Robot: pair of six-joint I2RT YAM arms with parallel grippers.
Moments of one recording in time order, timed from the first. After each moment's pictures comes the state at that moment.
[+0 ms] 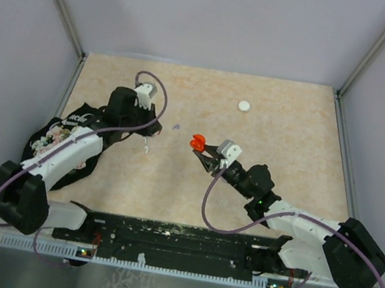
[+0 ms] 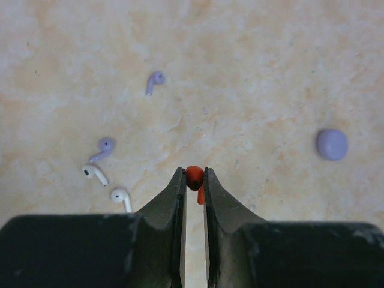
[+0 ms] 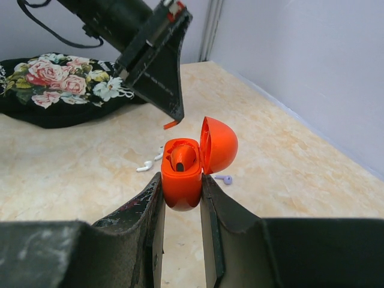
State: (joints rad) left arm -0.38 1.33 0.92 -0.20 0.16 -0.22; right arm 0.81 1.15 0.38 0.94 -0.18 -0.17
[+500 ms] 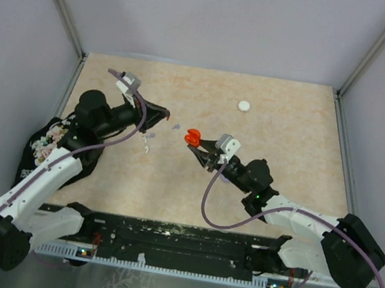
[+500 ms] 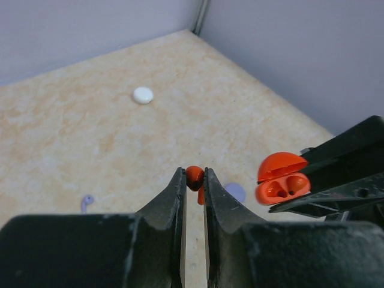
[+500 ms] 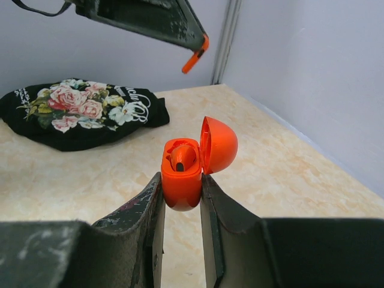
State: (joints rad) left arm -0.38 1.02 0.84 0.13 0.46 -0.25; right arm 0.82 1.18 0.45 0.95 -0.24 -0.14
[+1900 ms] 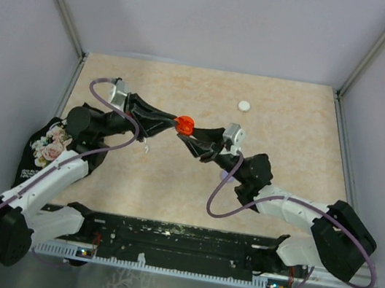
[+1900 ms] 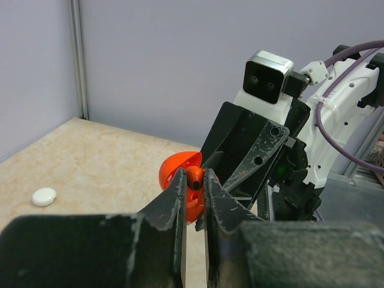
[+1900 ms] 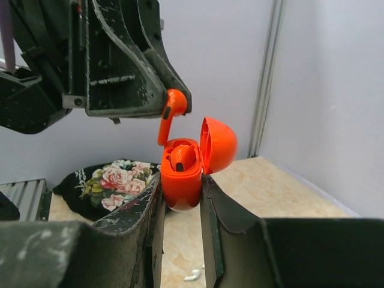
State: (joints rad) left arm -0.40 1.03 0.70 0.87 0.85 -0.56; right arm 0.83 1.30 0.57 1.23 -0.33 0.08
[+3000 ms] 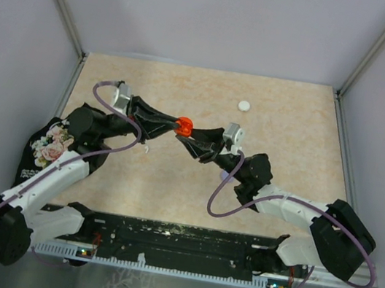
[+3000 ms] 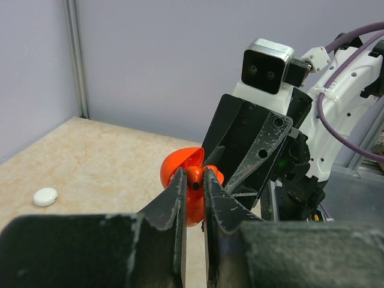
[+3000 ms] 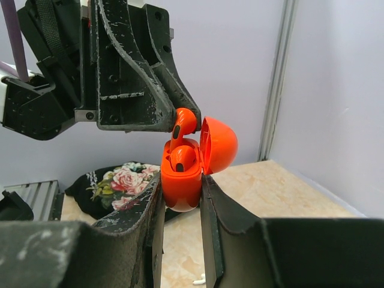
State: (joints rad) left arm -0.42 1.04 0.69 0.87 0.86 -0.51; right arm 0.83 1.31 0.58 1.25 -0.37 0.12
